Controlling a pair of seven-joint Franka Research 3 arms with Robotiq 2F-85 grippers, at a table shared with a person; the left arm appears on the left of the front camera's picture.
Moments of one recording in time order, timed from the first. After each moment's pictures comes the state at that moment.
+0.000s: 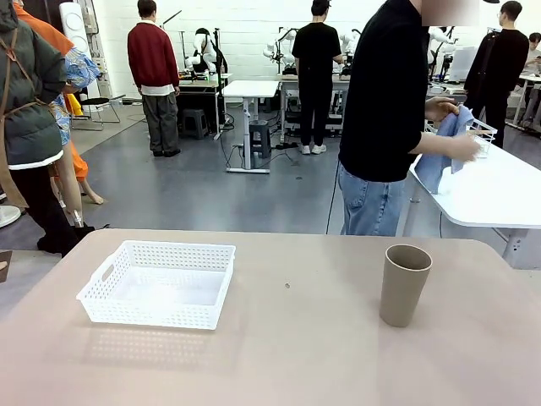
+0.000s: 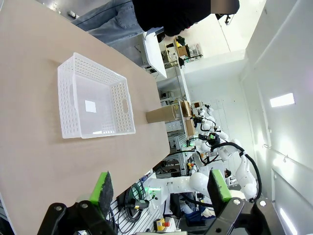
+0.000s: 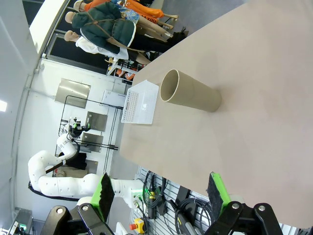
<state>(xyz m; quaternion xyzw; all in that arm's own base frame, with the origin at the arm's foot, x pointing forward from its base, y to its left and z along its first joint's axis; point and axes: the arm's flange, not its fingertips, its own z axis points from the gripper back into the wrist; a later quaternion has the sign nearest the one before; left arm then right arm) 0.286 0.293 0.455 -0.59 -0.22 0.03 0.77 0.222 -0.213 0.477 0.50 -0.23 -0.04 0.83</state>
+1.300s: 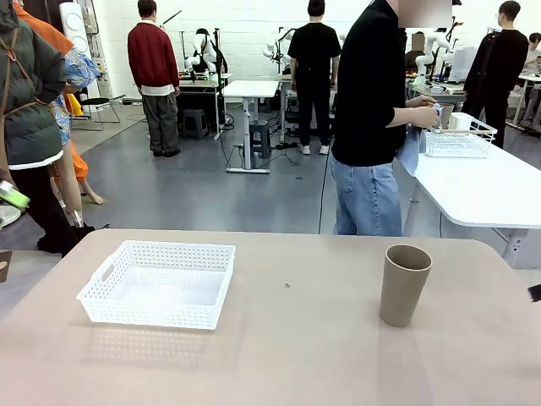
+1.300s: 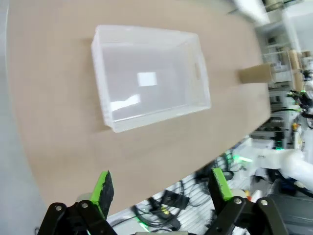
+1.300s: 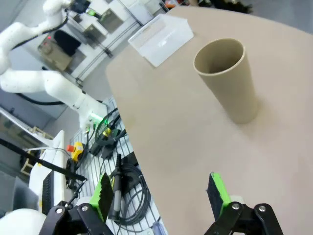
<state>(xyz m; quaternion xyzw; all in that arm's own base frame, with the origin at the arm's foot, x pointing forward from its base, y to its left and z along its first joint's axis) 0.360 0.113 0.522 -0.29 -0.13 -0.06 0.95 0.306 -0.112 0.401 0.46 -0.24 0.34 0.79</state>
